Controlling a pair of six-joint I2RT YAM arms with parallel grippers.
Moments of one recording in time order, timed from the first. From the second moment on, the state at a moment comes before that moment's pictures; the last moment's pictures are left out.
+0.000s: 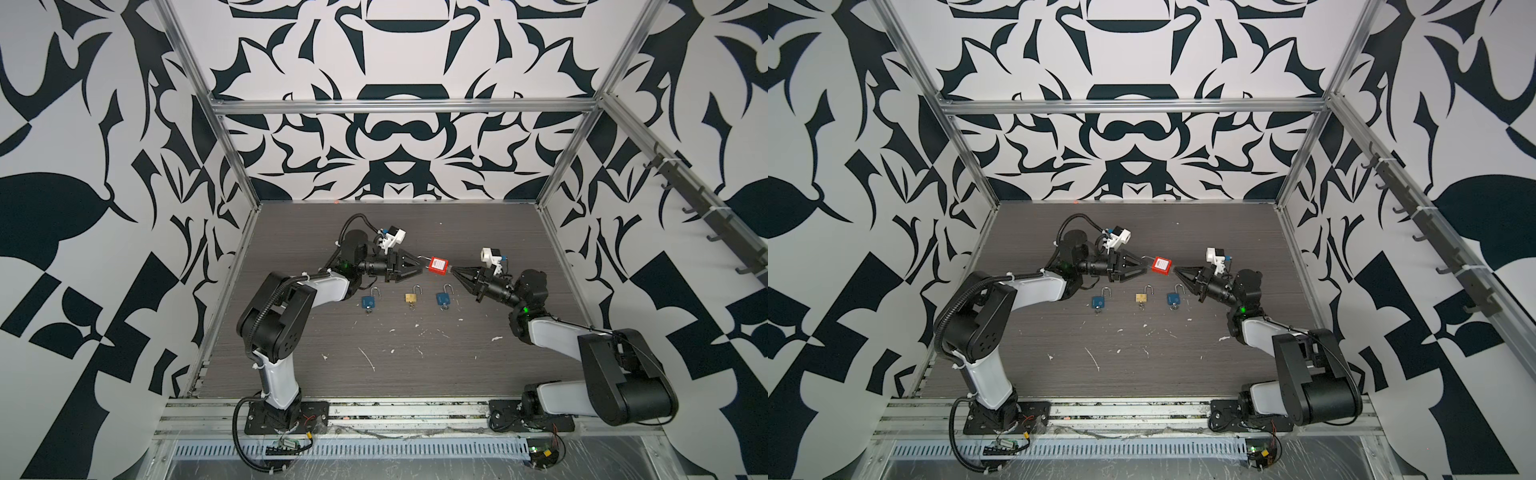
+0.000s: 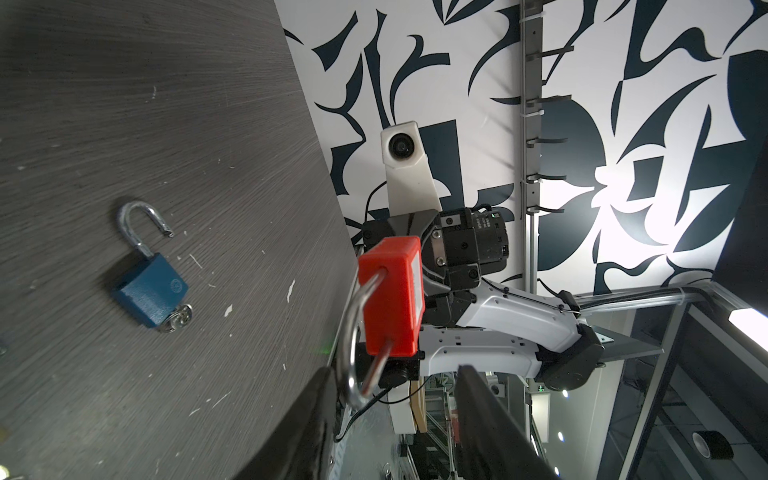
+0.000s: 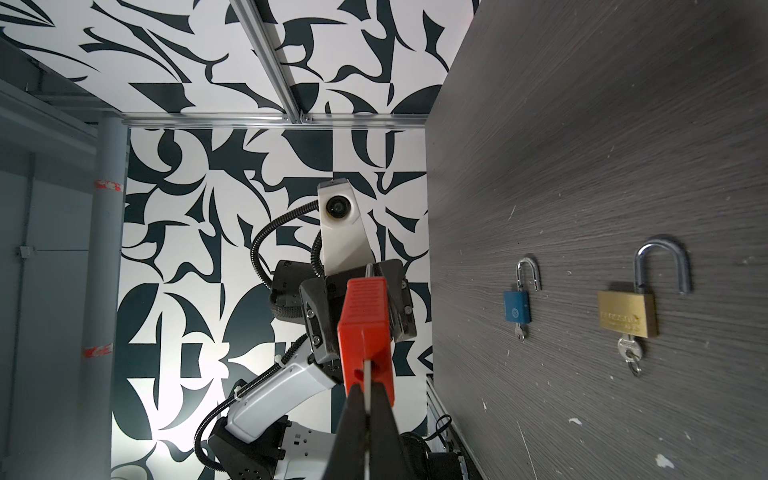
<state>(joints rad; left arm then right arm) -0.52 1.83 0.97 0.74 1.12 -1.22 0.12 1.36 0.38 1.01 -0.94 1.56</state>
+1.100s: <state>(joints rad) -0.56 1.82 1.04 0.55 1.10 -1.09 0.20 1.36 0.39 0.97 -0.93 1.47</state>
